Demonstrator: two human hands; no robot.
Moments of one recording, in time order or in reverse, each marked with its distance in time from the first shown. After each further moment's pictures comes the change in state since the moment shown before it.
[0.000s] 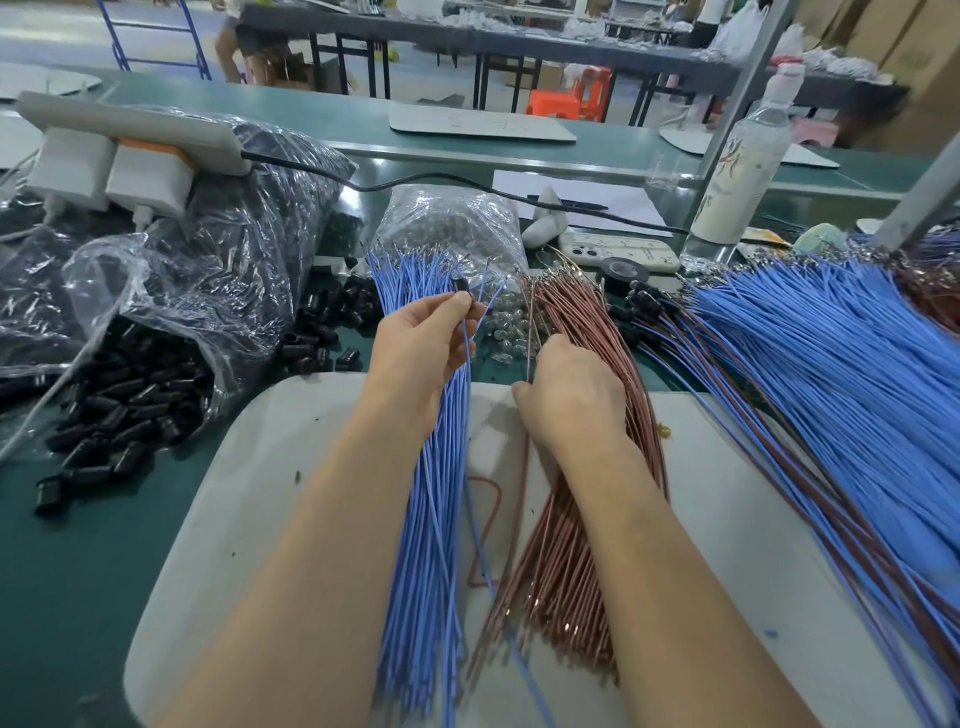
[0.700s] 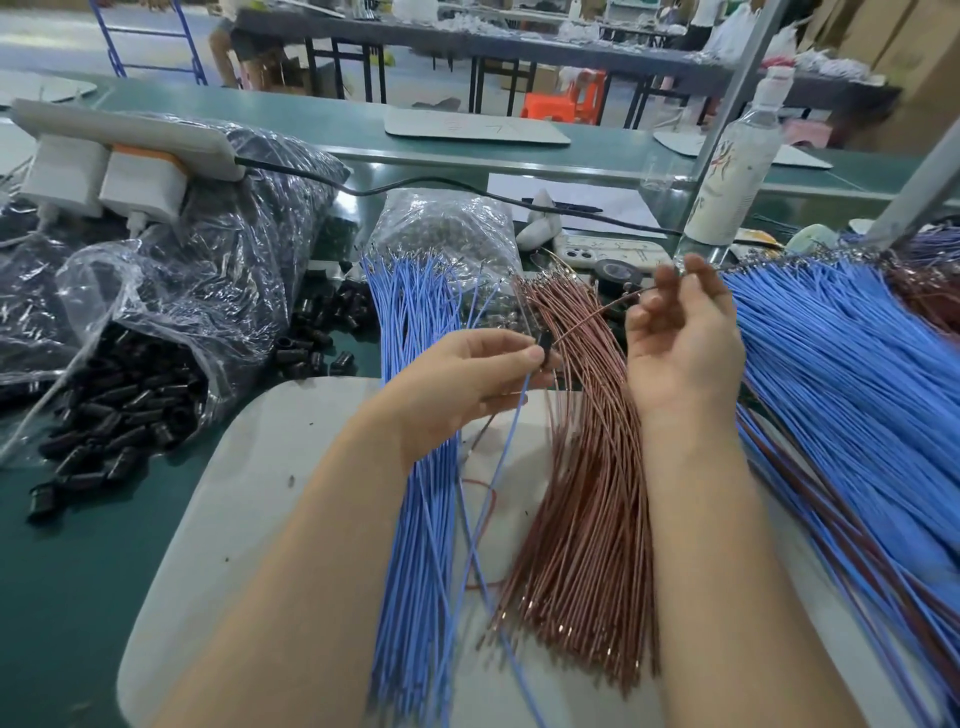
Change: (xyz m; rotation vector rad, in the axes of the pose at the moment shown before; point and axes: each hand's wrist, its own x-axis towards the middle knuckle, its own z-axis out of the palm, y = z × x) left_hand -0.014 -0.004 0.005 0.263 -0.558 -0.164; right_hand 0.021 0.053 -0.034 2.223 0.299 0.066
